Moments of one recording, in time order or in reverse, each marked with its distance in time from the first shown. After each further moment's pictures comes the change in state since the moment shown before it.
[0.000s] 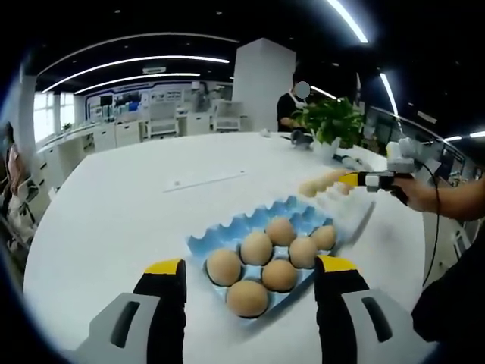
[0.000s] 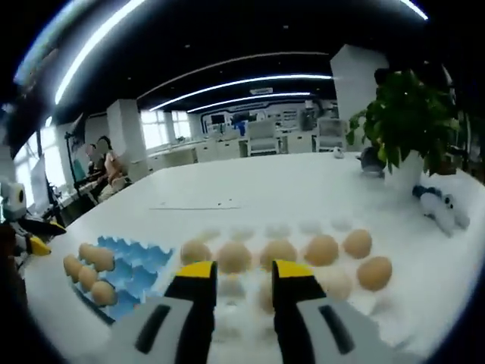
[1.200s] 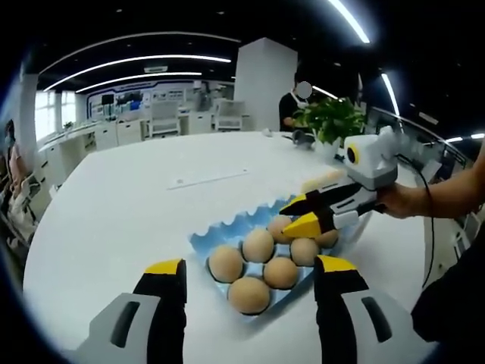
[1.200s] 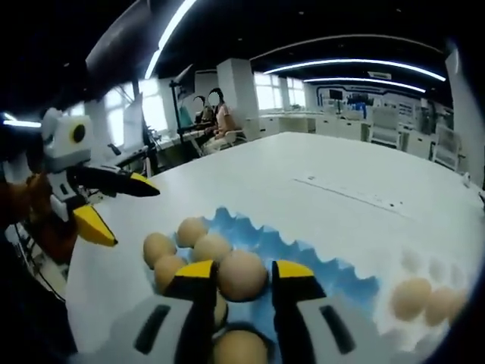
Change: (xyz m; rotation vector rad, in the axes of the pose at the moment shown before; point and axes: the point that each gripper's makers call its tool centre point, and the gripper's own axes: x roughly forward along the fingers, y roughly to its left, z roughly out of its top) left arm -0.001 0.004 -0.002 -0.012 0.000 0.005; right arm 0.037 0.243 -0.035 -0.263 0.173 0.661
